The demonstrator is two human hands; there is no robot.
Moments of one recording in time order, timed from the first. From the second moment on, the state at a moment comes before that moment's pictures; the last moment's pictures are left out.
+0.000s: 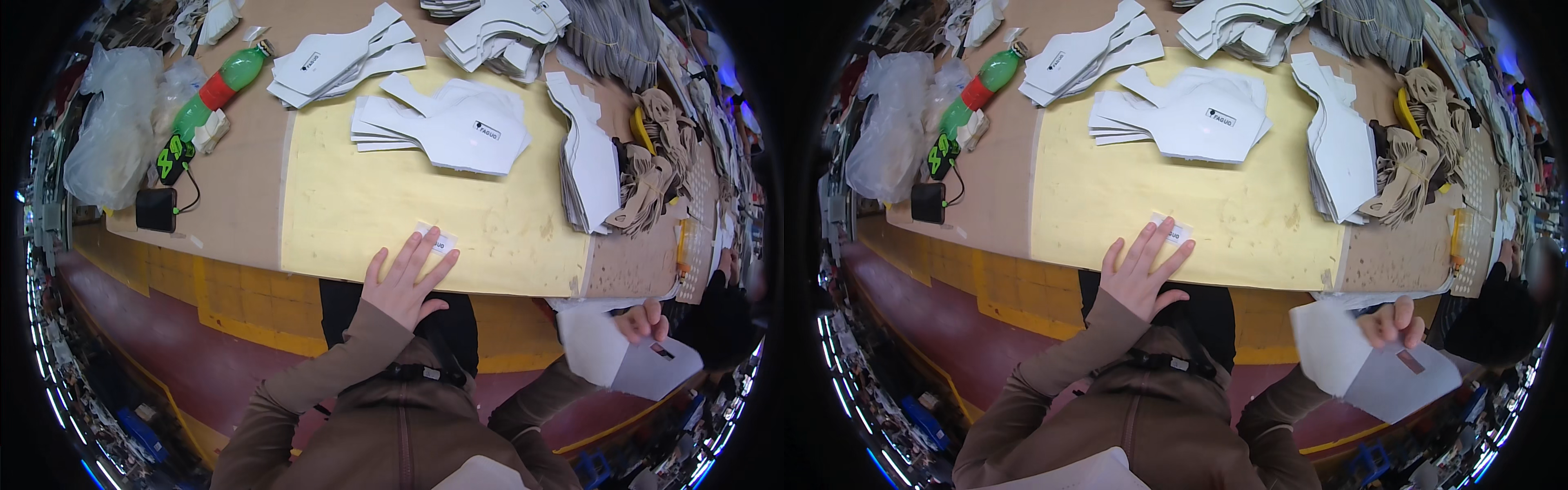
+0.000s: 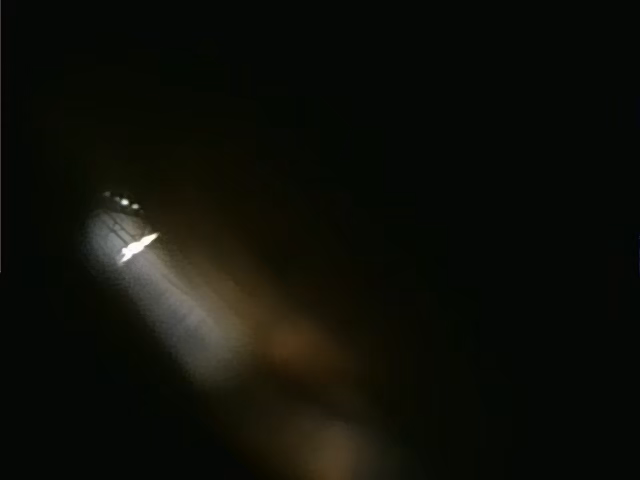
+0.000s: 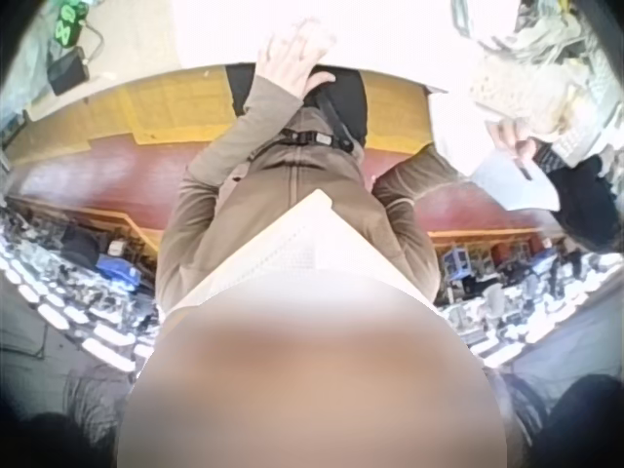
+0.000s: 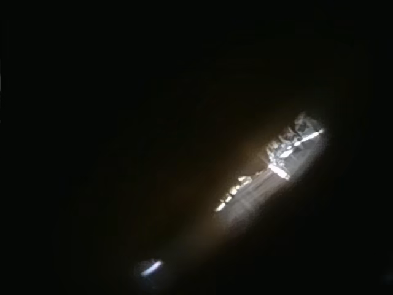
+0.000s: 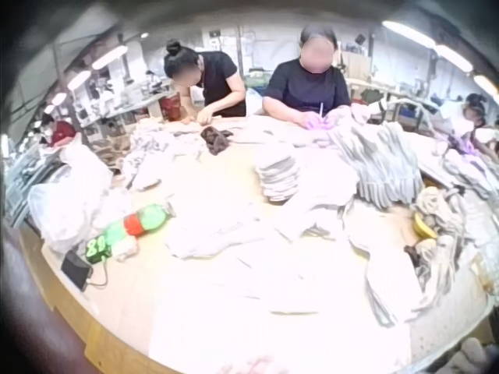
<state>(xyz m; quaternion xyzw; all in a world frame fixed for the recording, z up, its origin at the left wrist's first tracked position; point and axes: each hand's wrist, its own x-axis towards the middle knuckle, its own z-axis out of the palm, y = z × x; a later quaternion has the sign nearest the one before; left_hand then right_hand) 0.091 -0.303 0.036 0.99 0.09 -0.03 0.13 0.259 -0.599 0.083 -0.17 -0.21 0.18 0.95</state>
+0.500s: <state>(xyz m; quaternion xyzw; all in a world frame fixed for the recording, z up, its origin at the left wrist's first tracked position) 0.087 -0.330 0.023 0.96 0.20 0.02 0.19 0.236 -0.523 0.108 -0.68 -0.06 0.21 0.70</state>
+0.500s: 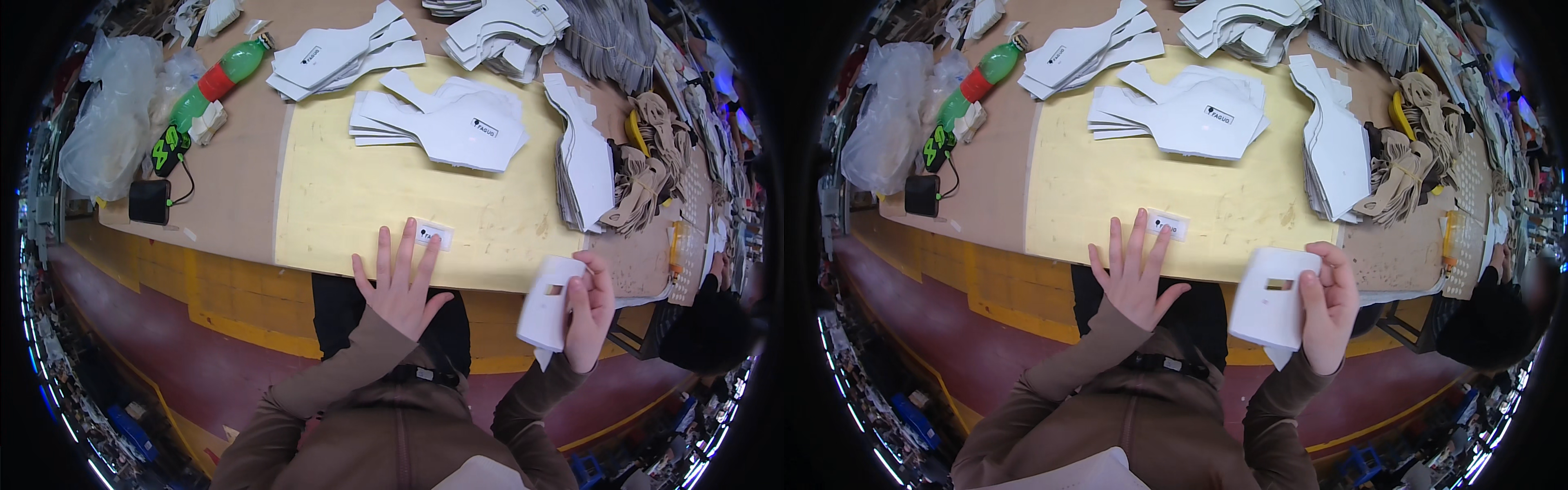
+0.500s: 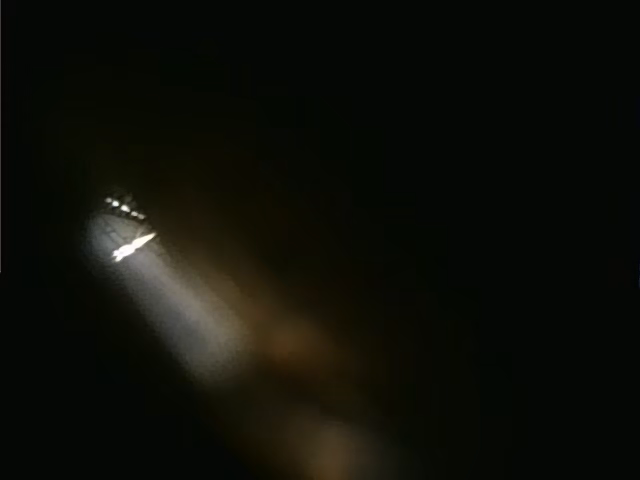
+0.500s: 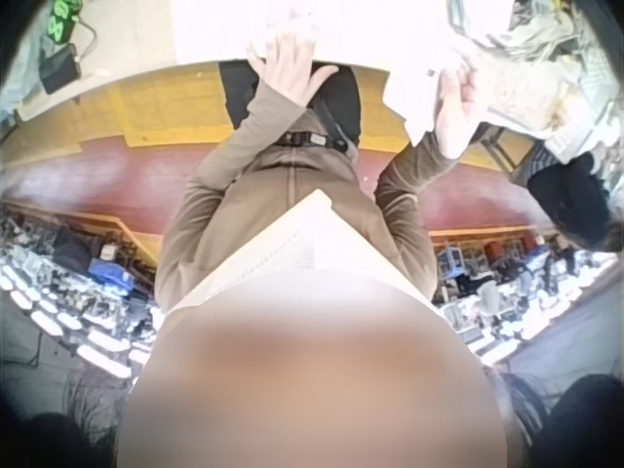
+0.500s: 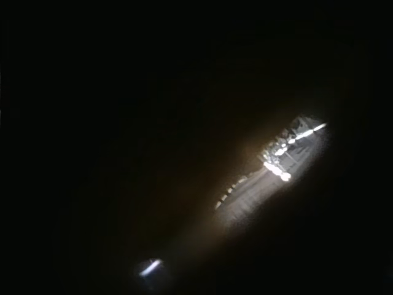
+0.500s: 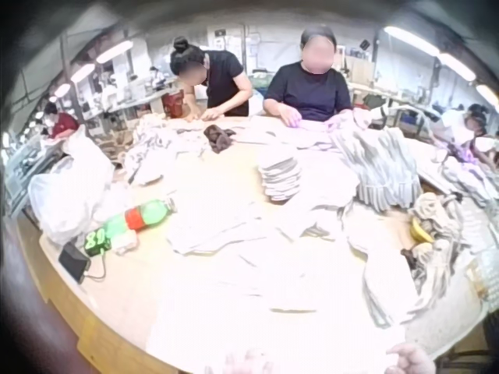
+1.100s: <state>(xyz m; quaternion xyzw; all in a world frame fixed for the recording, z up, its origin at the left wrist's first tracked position) 0.108 -0.264 0.056 0.58 0.27 0.05 0.77 0.233 -0.443 0.082 -0.79 -0.23 0.27 0.51</state>
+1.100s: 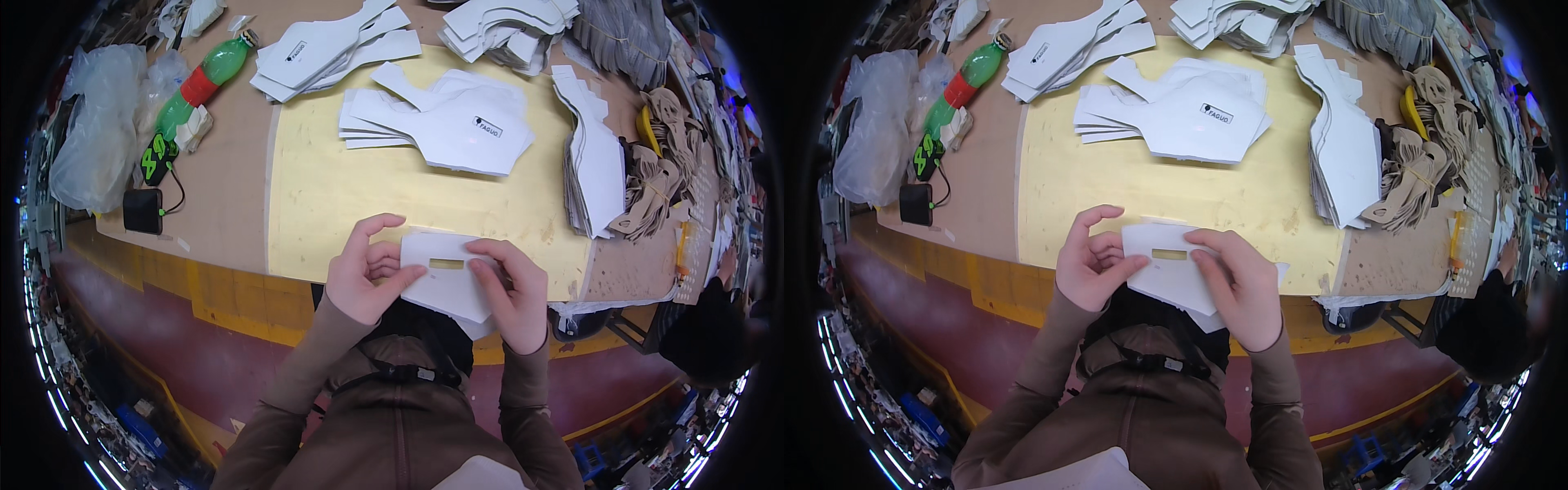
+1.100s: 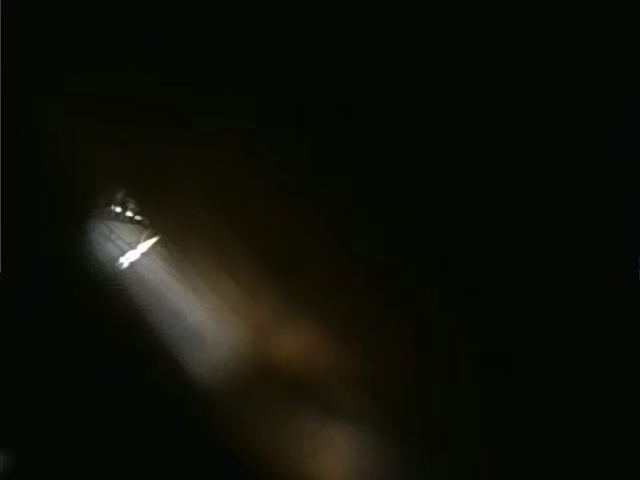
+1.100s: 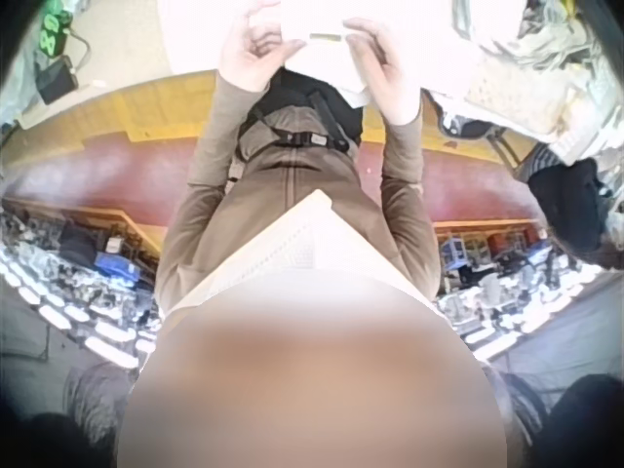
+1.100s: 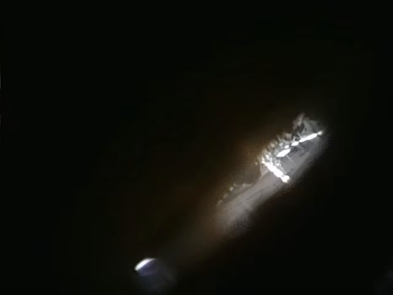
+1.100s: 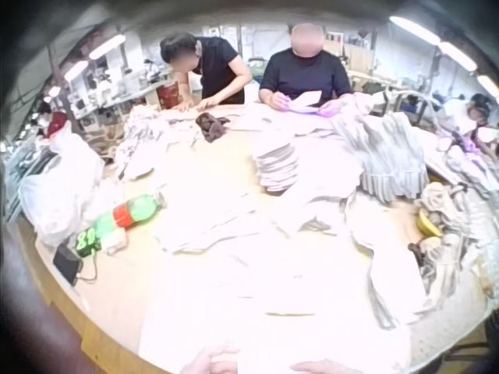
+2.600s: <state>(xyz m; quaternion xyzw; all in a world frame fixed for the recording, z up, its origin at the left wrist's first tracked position) 0.122 -0.255 0.046 0.70 0.32 0.07 0.63 0.227 -0.418 0.061 -0.86 -0.25 0.17 0.41</state>
